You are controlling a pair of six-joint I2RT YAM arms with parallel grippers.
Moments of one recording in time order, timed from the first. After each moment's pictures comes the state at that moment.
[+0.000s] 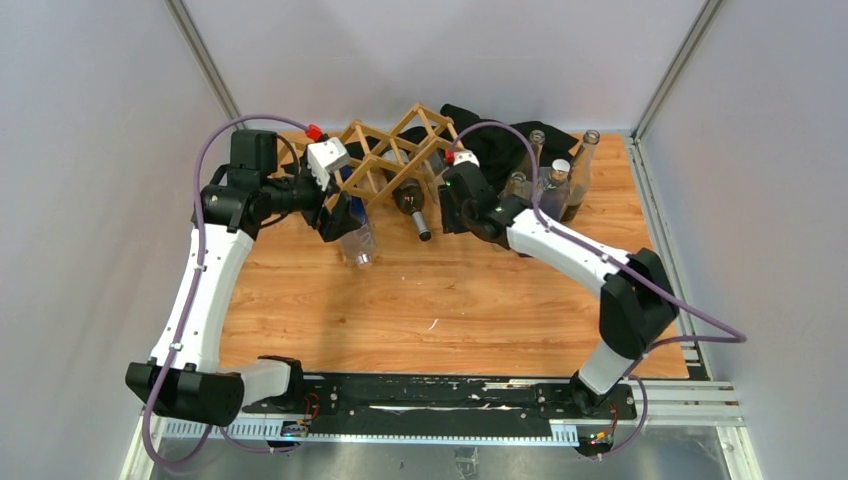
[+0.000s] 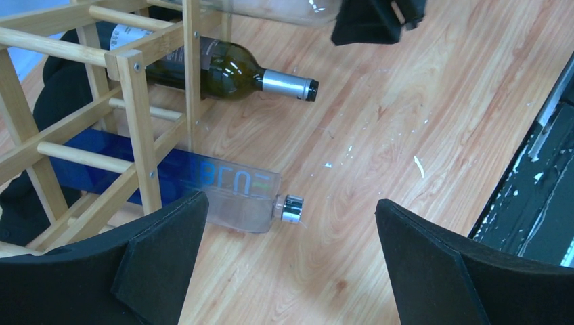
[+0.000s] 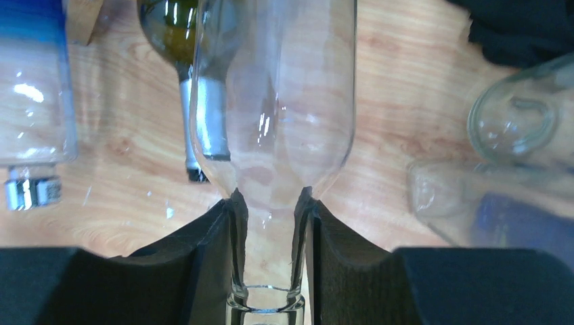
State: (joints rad) left arm -0.13 1.21 1.44 -0.92 0.71 0.52; right arm 0.73 1.69 1.36 -0.41 0.24 0.33
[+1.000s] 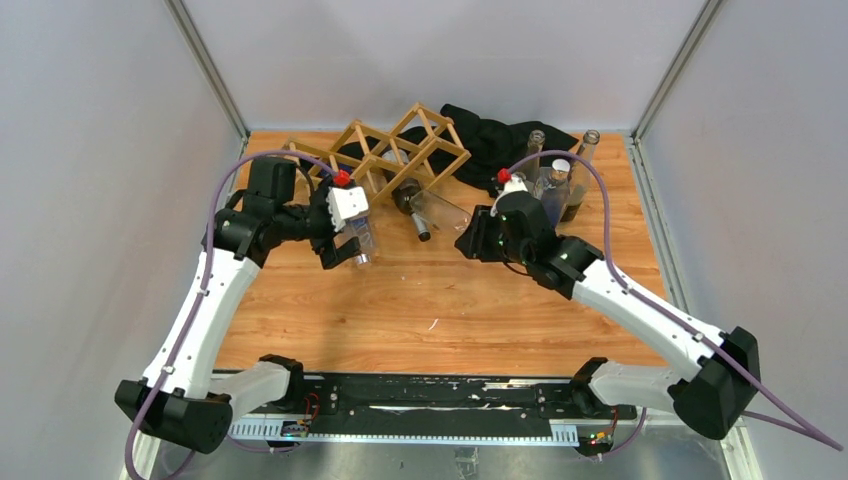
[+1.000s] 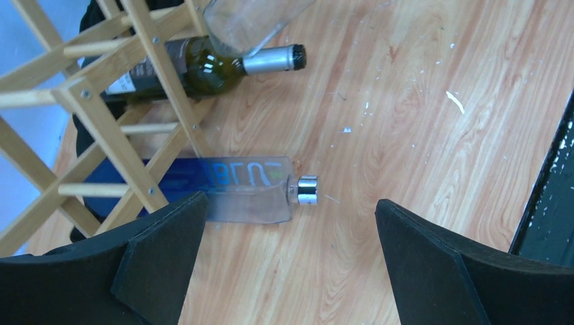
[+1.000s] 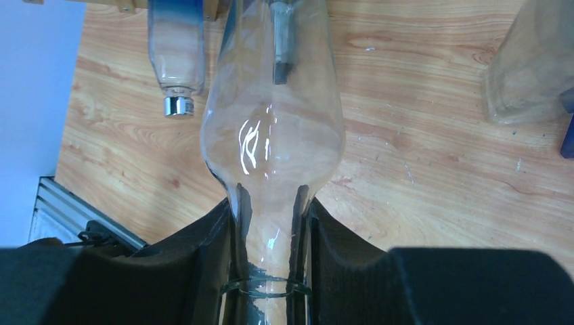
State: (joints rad) left arm -0.21 1.11 1.27 -0.92 0.64 0.83; right arm 0.75 1.19 1.00 -0.37 0.07 0.61
